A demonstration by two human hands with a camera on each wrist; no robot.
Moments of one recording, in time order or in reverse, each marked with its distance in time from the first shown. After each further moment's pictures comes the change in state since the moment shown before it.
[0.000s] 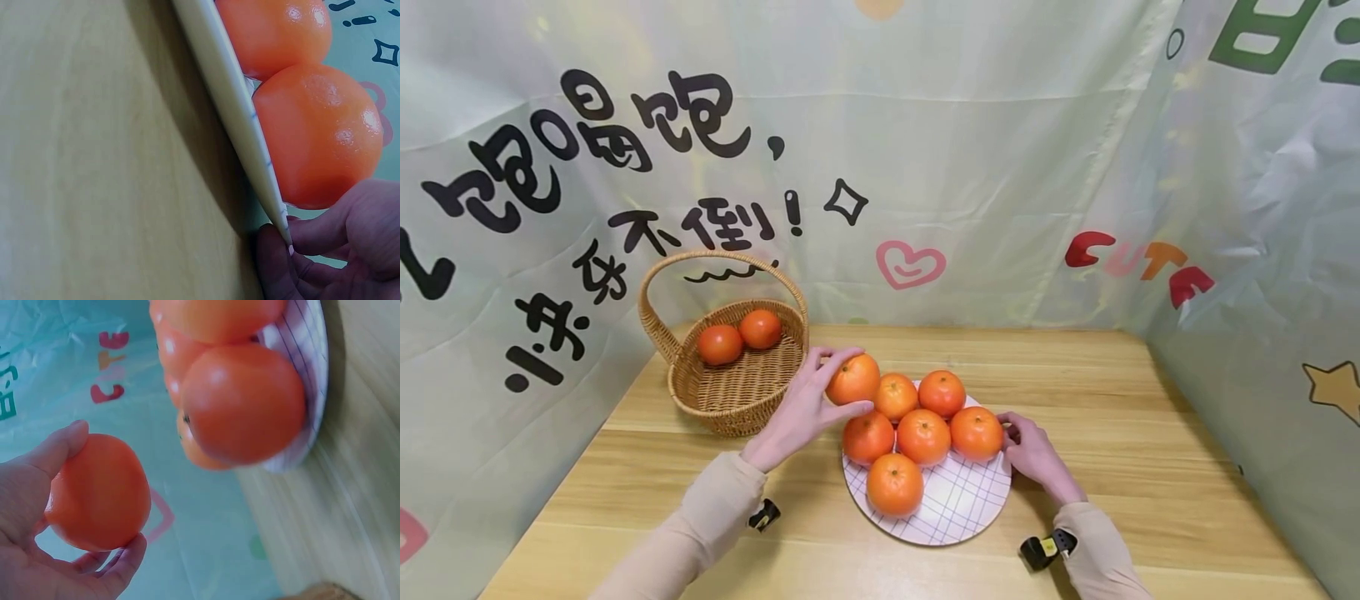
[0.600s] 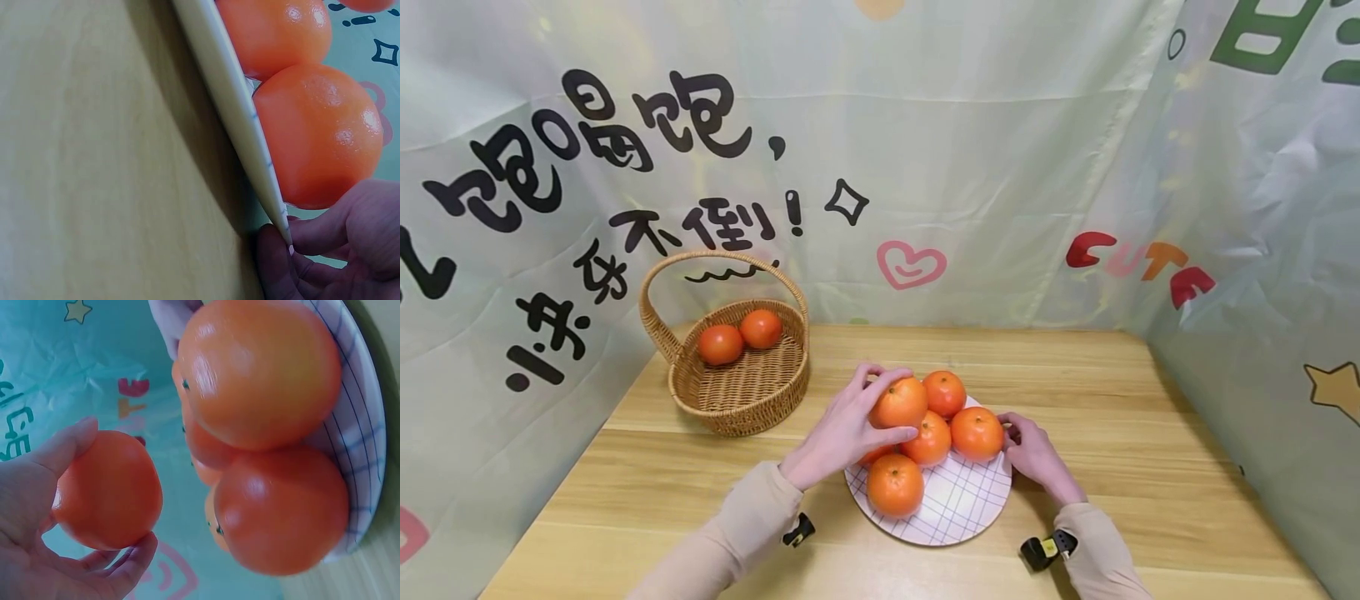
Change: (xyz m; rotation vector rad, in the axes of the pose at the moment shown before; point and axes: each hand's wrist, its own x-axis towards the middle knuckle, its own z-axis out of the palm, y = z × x) left_hand -0.004 0.038 0.033 -0.082 -0.126 0.057; right_hand 0.000 0.000 0.000 0.010 0.001 0.002
